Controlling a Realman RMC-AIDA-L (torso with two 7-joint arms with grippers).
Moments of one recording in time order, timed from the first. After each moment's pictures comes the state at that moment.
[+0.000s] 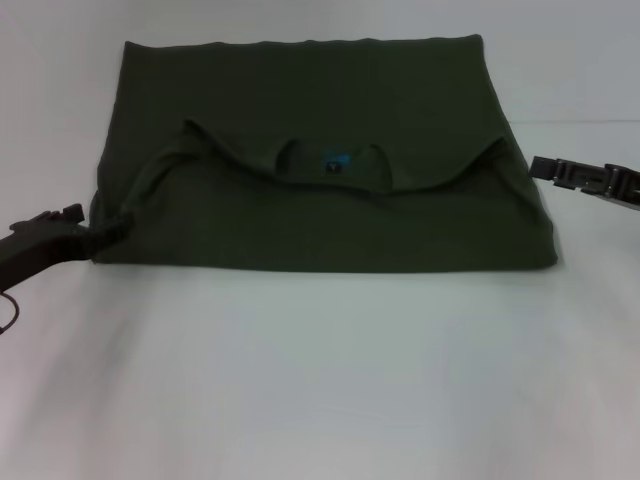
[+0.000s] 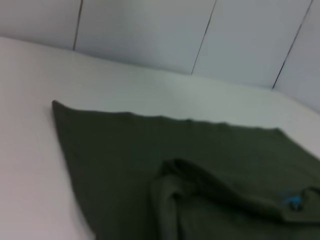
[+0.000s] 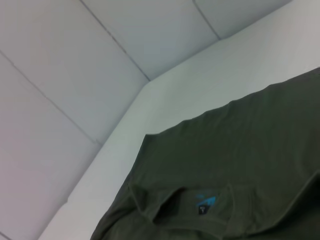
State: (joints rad) left arm -0.45 -2.15 0.55 0.70 1.93 1.00 -1.53; right arm 0.57 1.96 -0.58 -0.57 -1.93 -1.31 1.97
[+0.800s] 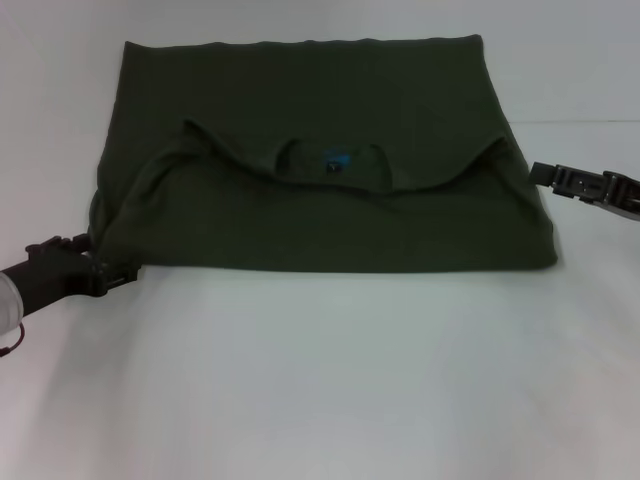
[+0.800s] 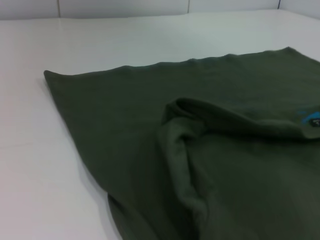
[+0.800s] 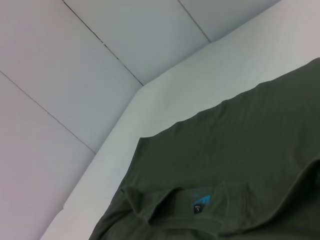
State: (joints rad) left arm -0.46 -2.16 0.62 0.66 2.02 0.84 -1.39; right arm 0.56 1.98 -0.56 -0.55 -1.92 -1.29 1.97
